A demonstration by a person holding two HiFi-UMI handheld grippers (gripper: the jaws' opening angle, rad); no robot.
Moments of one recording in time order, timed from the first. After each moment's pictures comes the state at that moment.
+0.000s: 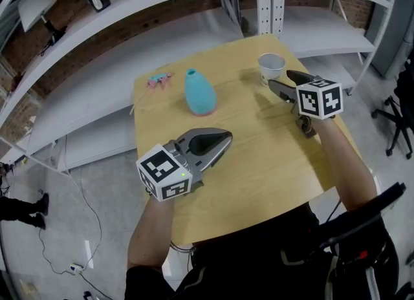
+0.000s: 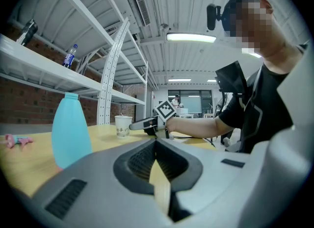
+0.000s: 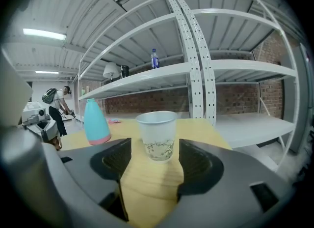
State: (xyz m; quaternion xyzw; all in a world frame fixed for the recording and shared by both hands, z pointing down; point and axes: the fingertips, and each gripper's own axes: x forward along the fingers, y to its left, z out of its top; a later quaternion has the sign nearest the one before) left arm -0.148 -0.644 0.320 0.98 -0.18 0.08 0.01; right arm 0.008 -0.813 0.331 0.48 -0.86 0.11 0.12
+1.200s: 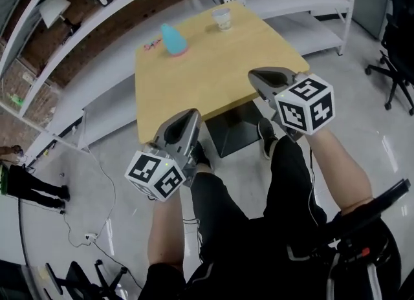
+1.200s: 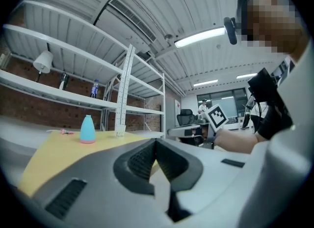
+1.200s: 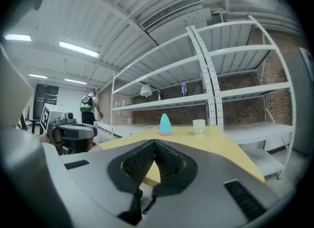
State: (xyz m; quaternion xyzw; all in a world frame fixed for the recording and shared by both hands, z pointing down) left arm -0.111 -0.392 0.286 0.92 -0.39 0.03 0.00; right arm 0.023 -0.464 0.290 0.39 -0.92 0.04 0.05
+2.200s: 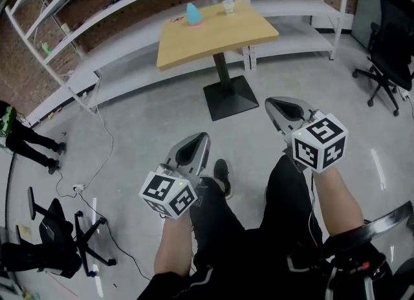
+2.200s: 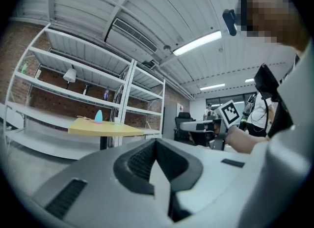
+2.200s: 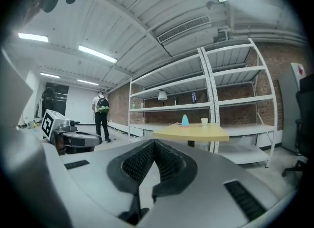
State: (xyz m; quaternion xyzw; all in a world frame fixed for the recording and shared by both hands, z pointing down) left arm -0.067 0.024 0.329 0.88 -0.47 0.00 0.03; right arm 0.082 -0.041 0.301 0.38 -0.92 0.02 0.05
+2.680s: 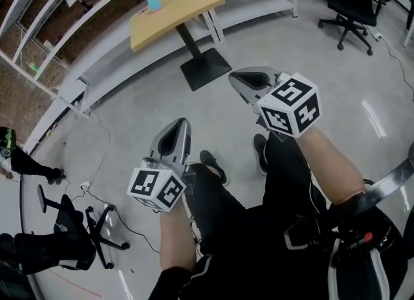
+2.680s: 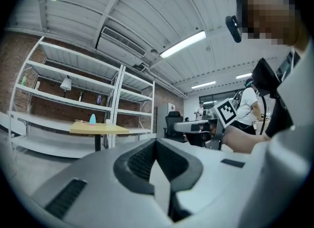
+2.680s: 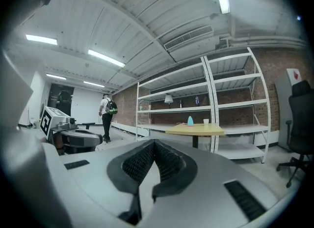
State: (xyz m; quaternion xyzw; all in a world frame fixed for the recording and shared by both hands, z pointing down) left arm 0.014 0.240 0.320 0.89 -0.46 0.02 0.01; right arm 0.139 0.173 0.298 0.36 -0.93 0.01 0.04
